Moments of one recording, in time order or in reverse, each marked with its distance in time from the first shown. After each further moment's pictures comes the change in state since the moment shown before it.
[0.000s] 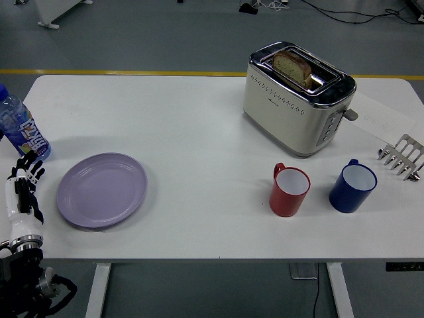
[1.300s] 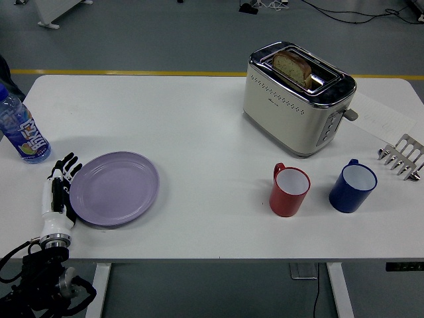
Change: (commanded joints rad) left arm -0.070 0.040 0.270 0.008 -0.192 -0.016 -0.006; right arm -0.003 0.000 0.003 0.002 -0.023 0.013 -0.009
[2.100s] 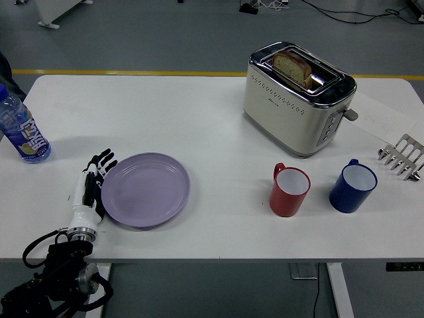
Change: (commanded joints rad) left arm -0.111 0.009 0.240 0.014 -0.109 0.001 -0.004; right arm 0.018 0.000 0.005 0.000 -0.015 0.008 0.001
